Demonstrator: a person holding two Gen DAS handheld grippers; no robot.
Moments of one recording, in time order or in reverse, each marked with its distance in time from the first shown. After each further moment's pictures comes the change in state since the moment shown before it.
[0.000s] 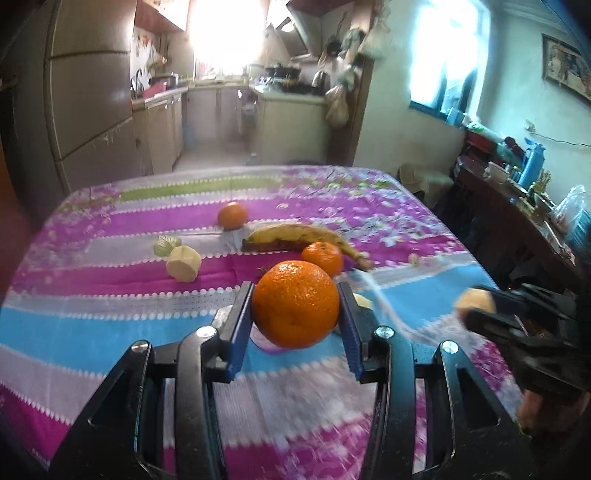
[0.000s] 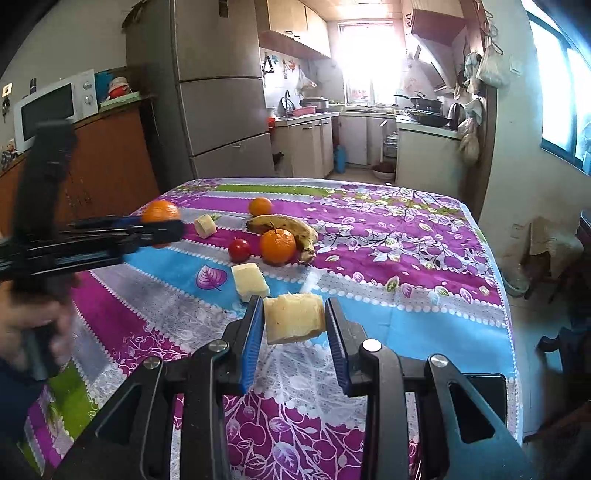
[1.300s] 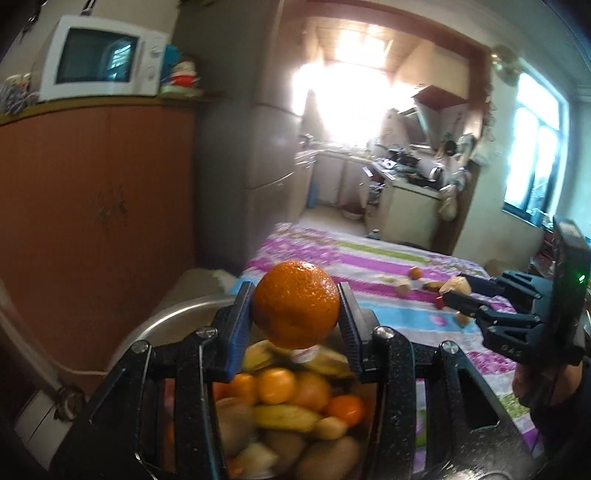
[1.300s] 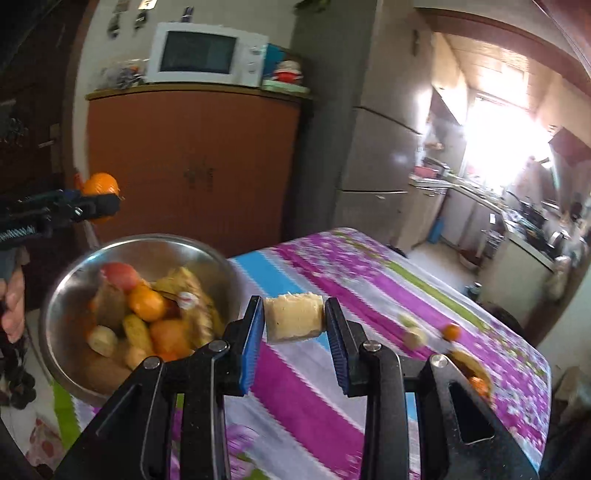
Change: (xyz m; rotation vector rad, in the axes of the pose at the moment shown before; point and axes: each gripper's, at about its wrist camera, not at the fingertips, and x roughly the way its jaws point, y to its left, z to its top) left arm -0.259 0.181 -0.091 -0.285 -0.250 0.405; right arm -0.009 0.314 0.075 -0.462 -0.084 0.270
